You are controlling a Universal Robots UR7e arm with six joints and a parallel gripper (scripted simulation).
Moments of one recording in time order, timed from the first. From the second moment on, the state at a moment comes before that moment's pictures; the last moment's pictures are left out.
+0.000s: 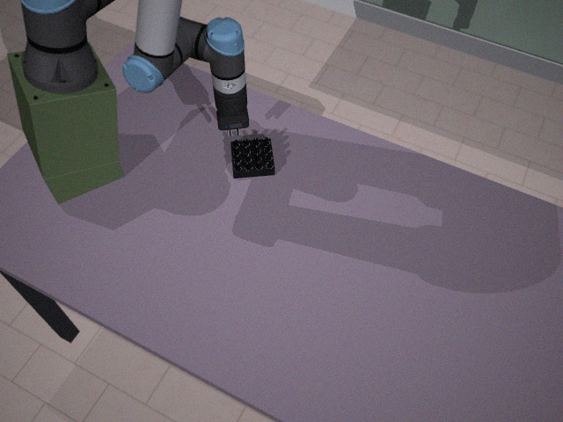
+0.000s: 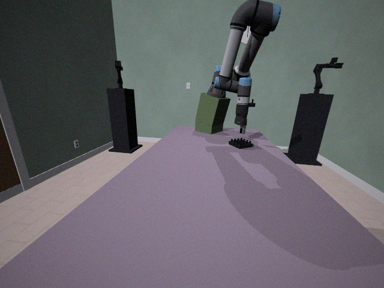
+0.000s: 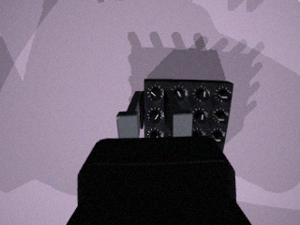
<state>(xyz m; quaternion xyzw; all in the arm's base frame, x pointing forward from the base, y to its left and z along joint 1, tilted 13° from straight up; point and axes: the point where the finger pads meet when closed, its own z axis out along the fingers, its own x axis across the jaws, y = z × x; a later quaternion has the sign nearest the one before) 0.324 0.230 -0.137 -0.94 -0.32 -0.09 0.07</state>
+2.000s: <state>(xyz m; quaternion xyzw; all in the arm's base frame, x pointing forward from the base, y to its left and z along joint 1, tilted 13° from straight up) 0.307 0.216 -0.131 -0.41 -0.91 -0.11 -0.02</state>
